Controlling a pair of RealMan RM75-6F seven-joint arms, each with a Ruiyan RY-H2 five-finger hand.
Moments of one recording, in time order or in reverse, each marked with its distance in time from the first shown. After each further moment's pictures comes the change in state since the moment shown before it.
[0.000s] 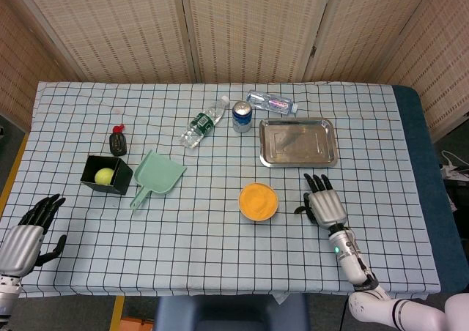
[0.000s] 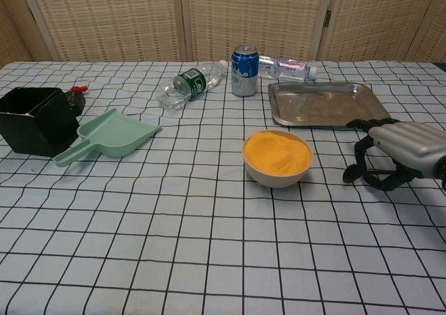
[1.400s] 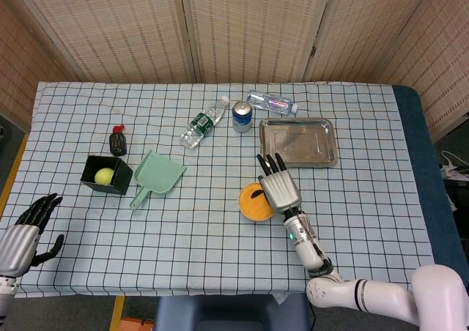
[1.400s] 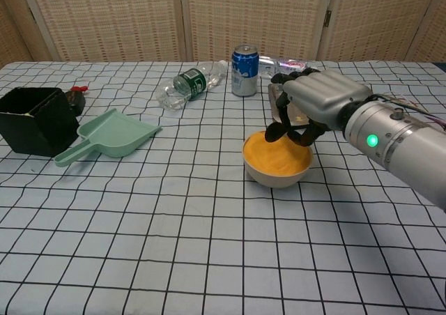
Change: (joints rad) left arm -0.001 0.019 0.003 0.005 0.014 0.009 -0.060; right arm 0.238 -0.096 0.114 -0.172 0.186 0.068 -0.419
